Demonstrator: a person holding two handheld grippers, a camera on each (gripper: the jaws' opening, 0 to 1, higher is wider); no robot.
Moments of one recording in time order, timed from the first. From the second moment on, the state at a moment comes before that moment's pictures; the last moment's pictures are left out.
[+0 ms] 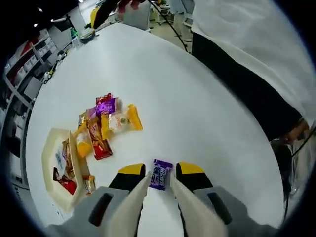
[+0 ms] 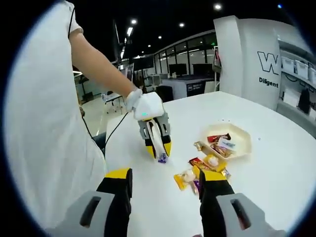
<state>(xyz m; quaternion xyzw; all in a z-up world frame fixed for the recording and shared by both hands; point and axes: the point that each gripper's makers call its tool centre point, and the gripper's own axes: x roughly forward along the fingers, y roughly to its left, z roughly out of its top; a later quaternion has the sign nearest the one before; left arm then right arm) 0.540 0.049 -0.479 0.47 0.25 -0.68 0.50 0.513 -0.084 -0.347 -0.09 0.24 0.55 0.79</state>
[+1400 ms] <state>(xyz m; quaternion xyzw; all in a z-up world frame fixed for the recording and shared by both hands) 0.594 0.046 -0.443 0.29 0.34 -0.57 0.69 0.516 -0.079 -0.345 -0.09 0.24 0.56 0.79</state>
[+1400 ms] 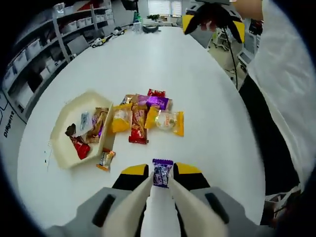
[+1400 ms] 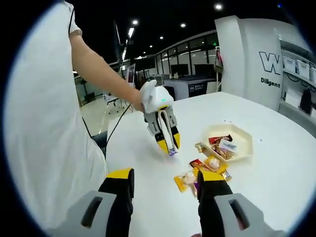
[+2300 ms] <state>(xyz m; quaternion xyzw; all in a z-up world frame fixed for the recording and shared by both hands) 0.721 0.040 -0.361 0.23 0.30 -0.47 0.80 0.516 -0.089 -0.342 -0.08 0.24 0.55 0.79</state>
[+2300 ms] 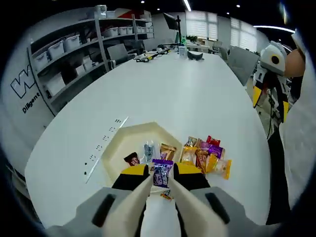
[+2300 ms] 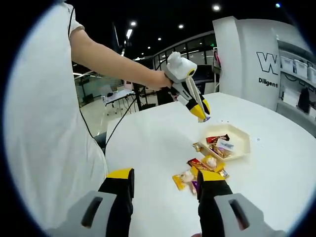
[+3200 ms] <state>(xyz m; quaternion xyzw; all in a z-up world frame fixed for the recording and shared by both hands) 0.780 0.042 -0.309 0.20 0.28 -0.41 0.84 0.512 -0.088 -0.343 -0.09 0.24 0.55 0.79</state>
